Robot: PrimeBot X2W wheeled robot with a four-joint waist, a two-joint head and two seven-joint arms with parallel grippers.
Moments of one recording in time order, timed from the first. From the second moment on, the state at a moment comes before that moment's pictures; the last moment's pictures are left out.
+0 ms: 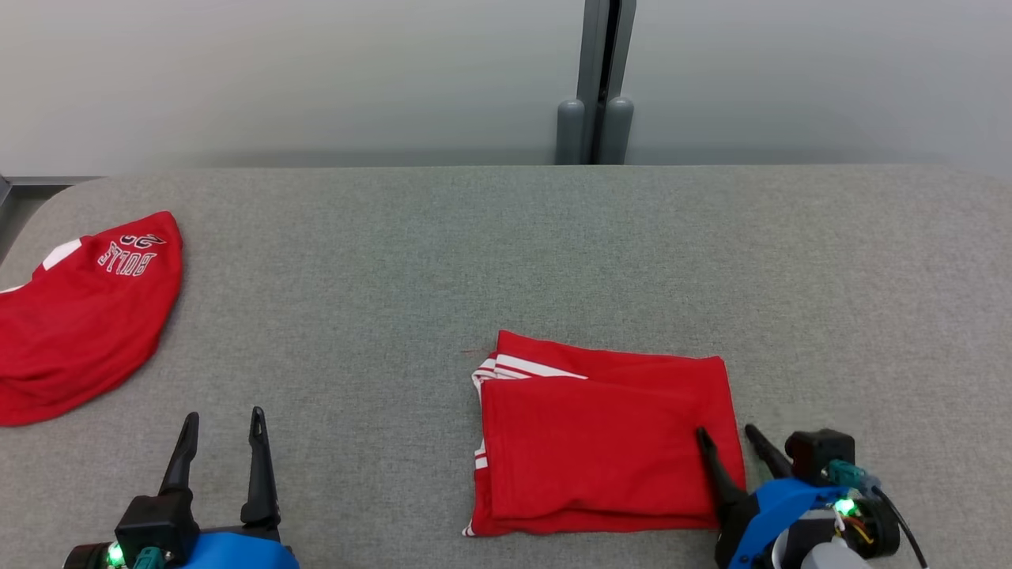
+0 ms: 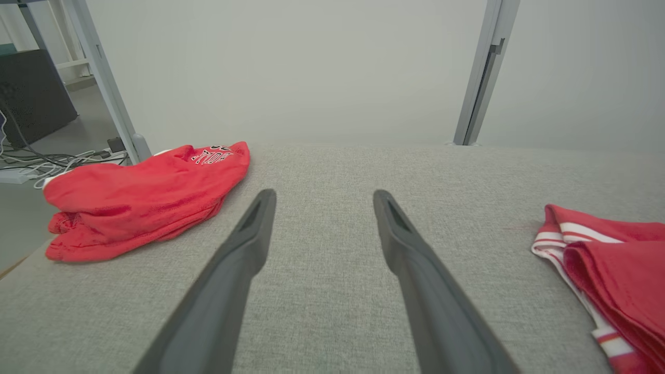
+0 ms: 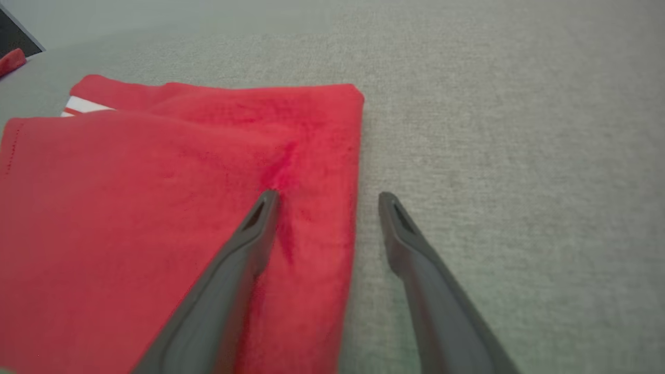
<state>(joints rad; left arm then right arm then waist) 0.01 0.09 0.04 0.26 -0.10 -0.07 -0.26 -0.31 -0.05 0.09 0.81 0.17 0.13 -0.22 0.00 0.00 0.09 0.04</state>
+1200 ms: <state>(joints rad) -0.23 0.09 0.04 -0.05 -0.05 -0.08 -0.26 -0.95 -0.33 0.29 0.90 0.20 0.13 -0.26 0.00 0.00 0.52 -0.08</state>
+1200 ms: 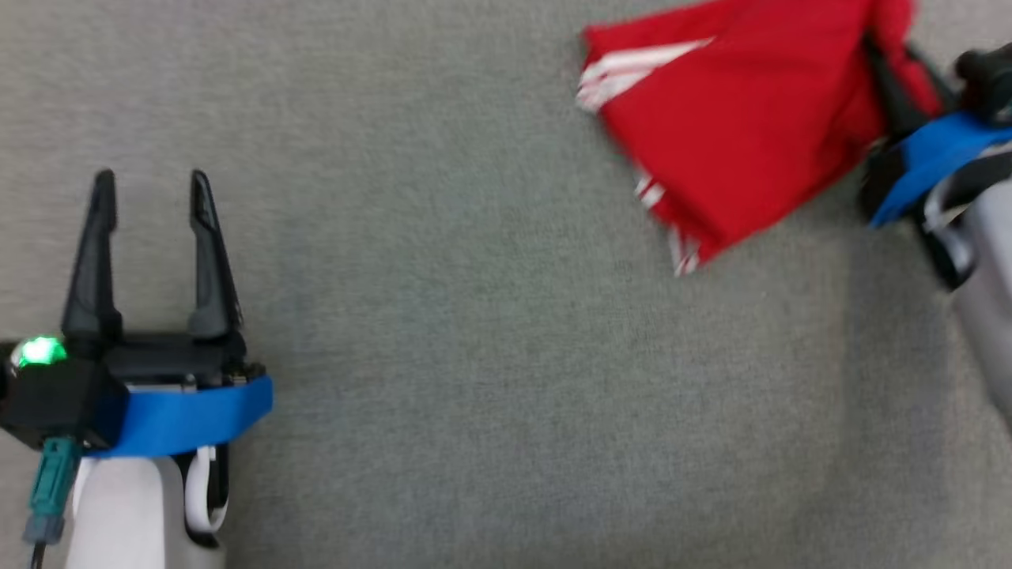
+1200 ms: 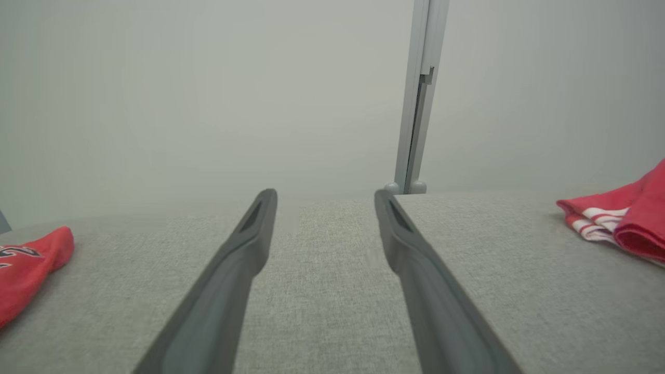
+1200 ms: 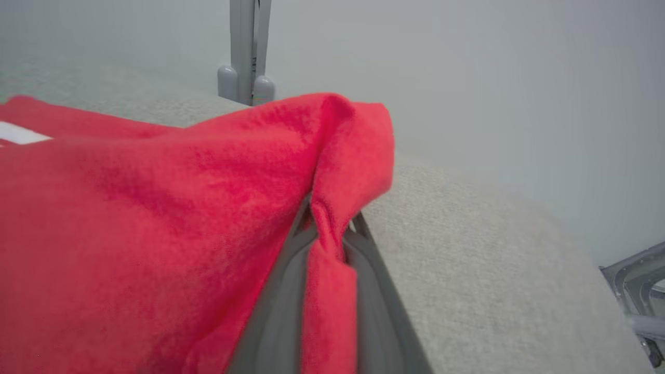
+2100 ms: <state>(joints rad) -0.28 0.18 0.04 -0.22 -0.01 -0.08 -0.26 -1.32 -0.53 0.34 1.12 0.22 0.13 -0.20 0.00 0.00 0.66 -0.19</state>
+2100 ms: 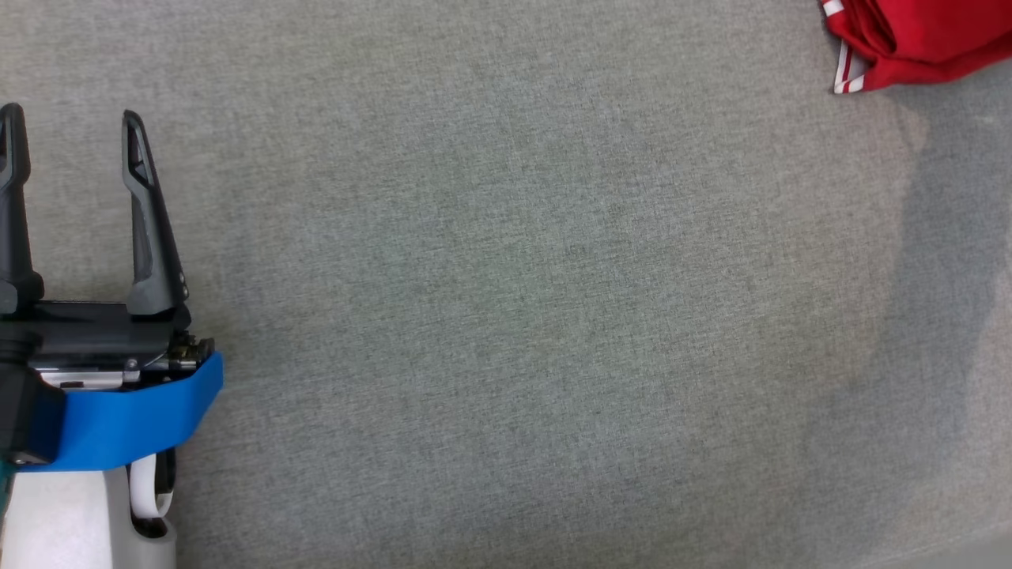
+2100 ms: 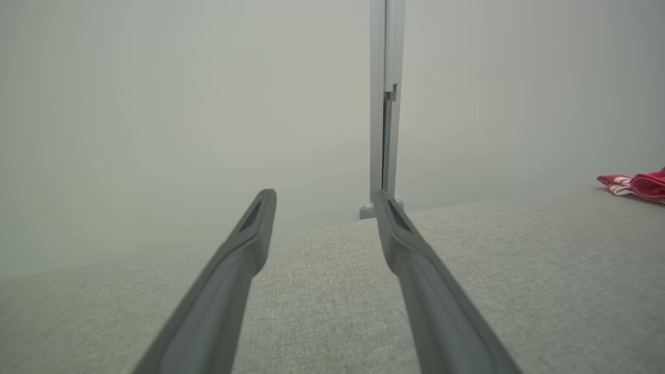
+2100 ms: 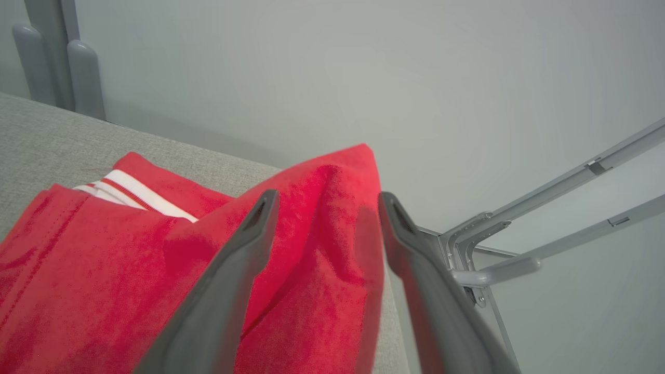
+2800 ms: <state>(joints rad) -0.07 0.13 0.10 -0.07 -0.07 -0.04 -0.26 -0.92 -0.33 0.25 0.71 0.19 0.13 -0.26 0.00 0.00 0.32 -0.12</state>
